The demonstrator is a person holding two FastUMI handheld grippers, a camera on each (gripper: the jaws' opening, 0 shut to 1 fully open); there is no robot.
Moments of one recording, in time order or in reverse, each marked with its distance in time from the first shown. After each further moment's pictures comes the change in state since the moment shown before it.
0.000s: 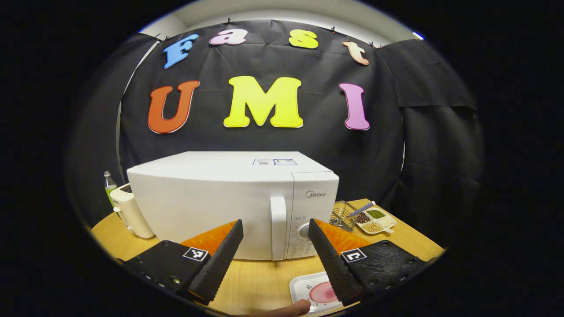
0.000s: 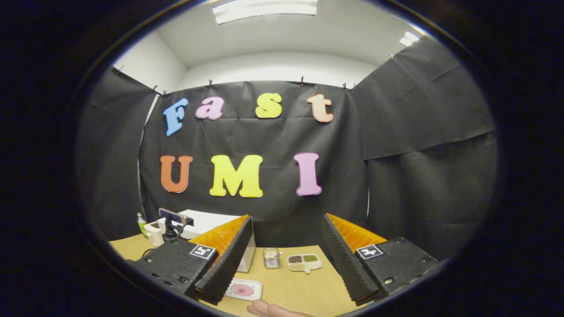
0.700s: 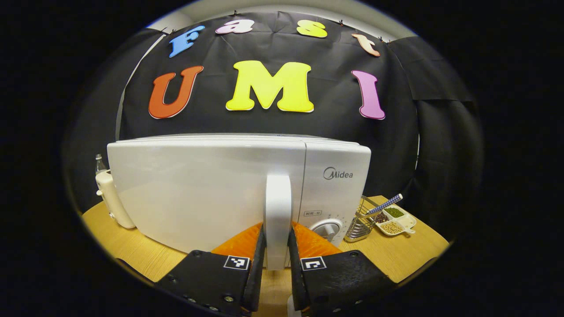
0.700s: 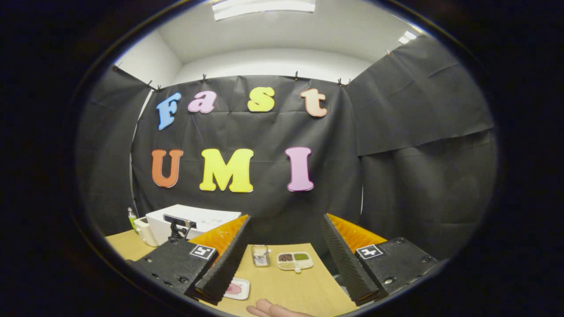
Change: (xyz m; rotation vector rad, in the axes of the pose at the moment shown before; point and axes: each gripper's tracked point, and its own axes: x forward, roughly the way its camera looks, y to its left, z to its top) left arm 0.057 0.006 -0.034 -0.023 0.015 0.058; right arm 0.022 -0.029 -0.028 0.000 0.045 -0.039
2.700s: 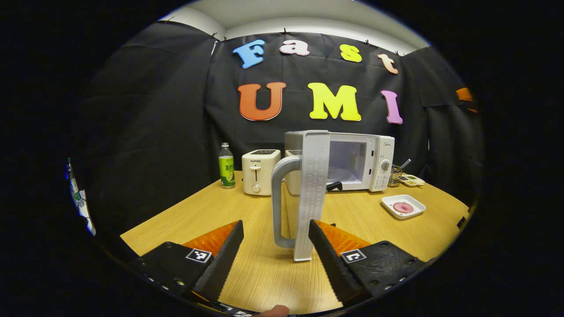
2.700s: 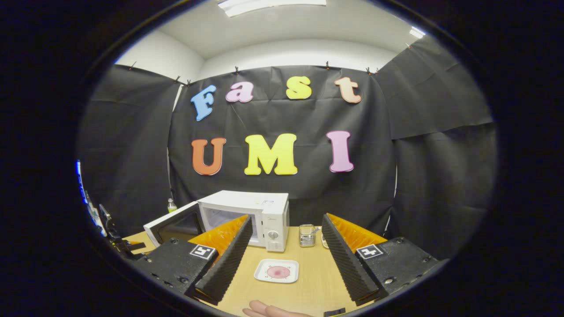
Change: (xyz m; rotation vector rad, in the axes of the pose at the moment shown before) left arm -0.347 0.279 -0.072 0.018 -0.017 0.200; right arm -0.082 0.134 -0.036 -0.004 0.080 0.206
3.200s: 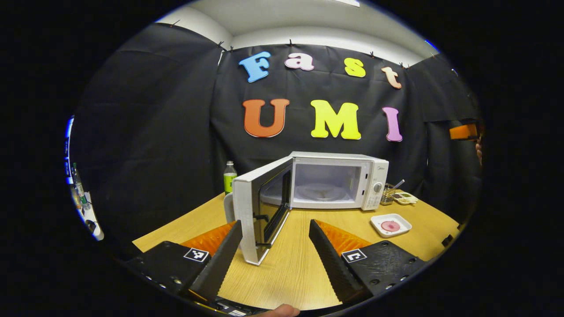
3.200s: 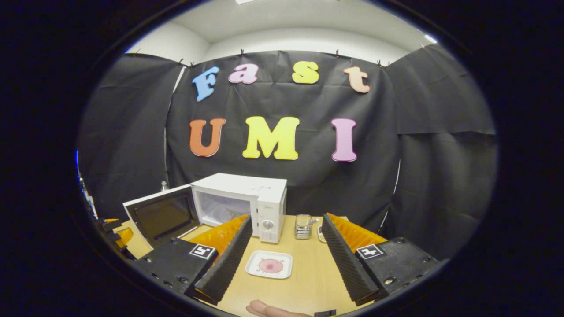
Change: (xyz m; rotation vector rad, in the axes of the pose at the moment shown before) left arm -0.032 -0.022 0.076 -0.038 -0.086 0.000; right arm 0.049 -0.008 -0.027 -0.062 0.144 0.002
